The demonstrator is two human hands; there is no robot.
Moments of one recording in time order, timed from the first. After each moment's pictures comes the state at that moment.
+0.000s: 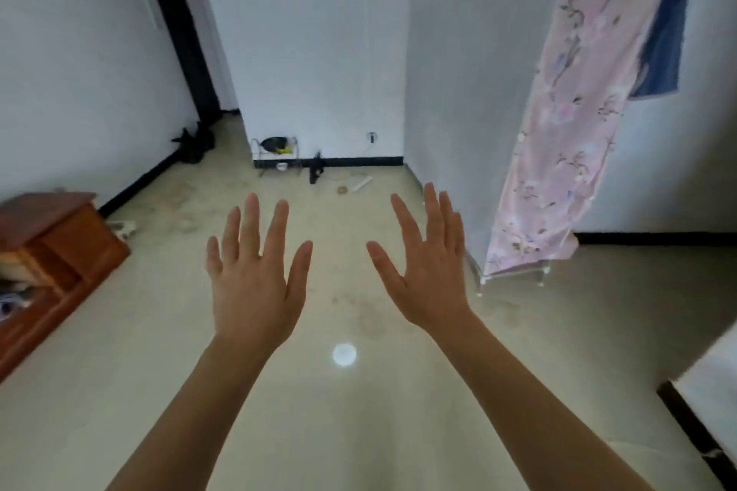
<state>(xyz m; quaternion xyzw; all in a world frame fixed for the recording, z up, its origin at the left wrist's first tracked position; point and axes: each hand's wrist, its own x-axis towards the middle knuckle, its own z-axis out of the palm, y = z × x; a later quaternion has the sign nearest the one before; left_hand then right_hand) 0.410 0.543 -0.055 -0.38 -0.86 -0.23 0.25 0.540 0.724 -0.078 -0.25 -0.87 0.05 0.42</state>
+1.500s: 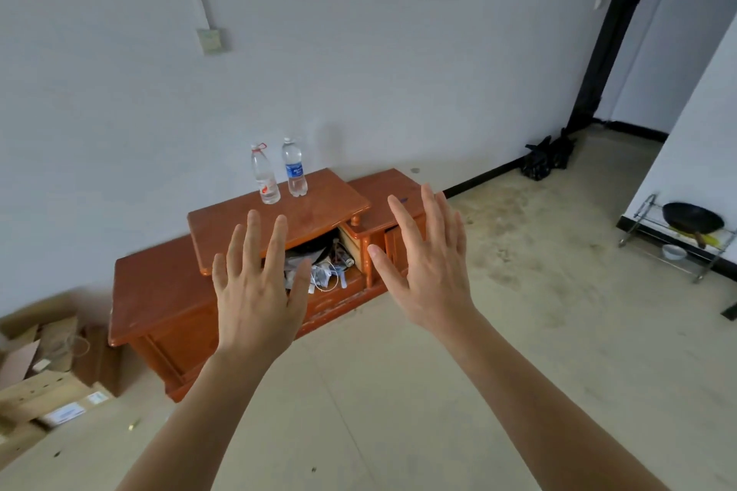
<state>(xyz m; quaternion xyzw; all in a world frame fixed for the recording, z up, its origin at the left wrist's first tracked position) -0.521 0.213 -0.065 0.08 -0.95 -0.12 0.27 -0.594 0.434 -0.071 0.20 -0.90 0.23 0.32</state>
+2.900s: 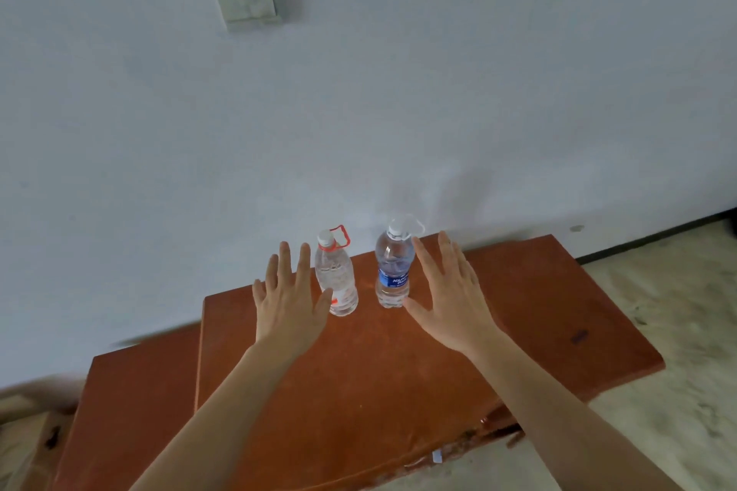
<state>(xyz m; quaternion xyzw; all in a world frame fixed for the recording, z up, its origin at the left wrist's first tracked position) -1.342 -0.247 -0.191 0.24 -0.96 -0.12 0.04 -1.457 -0.017 -0.199 0.29 -0.94 0.15 -0.02</state>
